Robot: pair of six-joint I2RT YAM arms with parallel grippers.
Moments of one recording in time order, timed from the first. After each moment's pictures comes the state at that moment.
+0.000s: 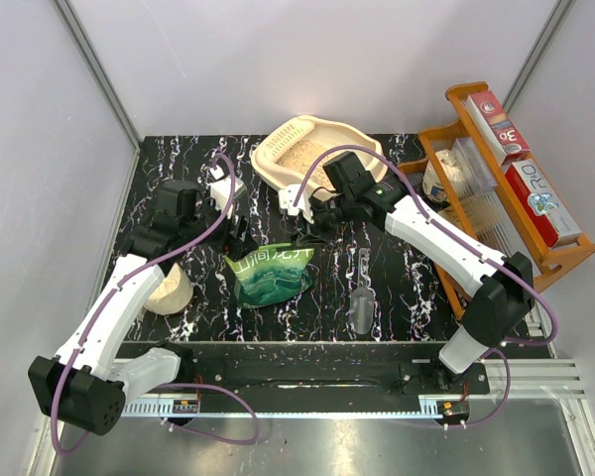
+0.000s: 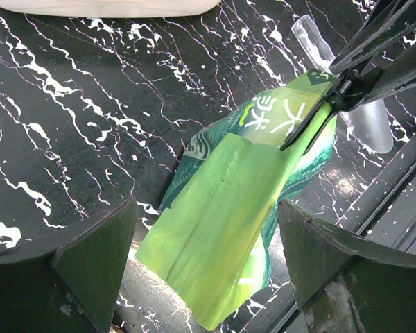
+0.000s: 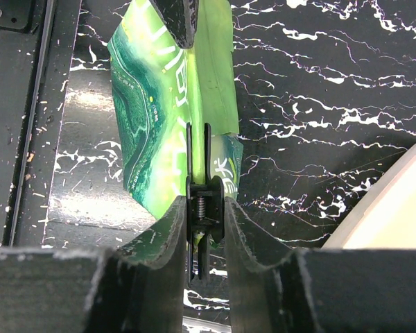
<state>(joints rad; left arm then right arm) -0.30 1.07 1.04 -0.63 0.48 0.15 0.71 1.63 1.53 -0.73 -0.67 -0.80</state>
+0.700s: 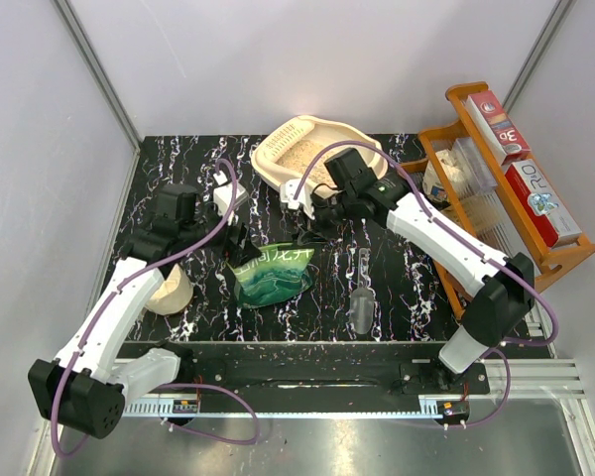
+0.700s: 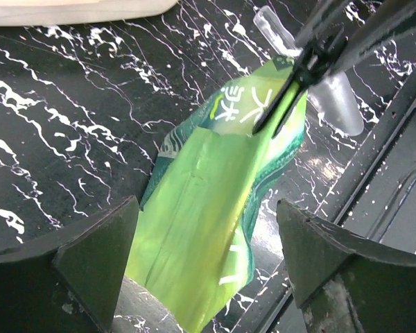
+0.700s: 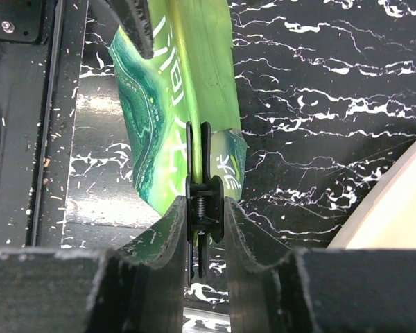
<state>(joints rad) -0.30 1.05 1.01 -0.63 0.58 0.19 0.70 1.63 1.57 -0.77 -0.67 -0.75</state>
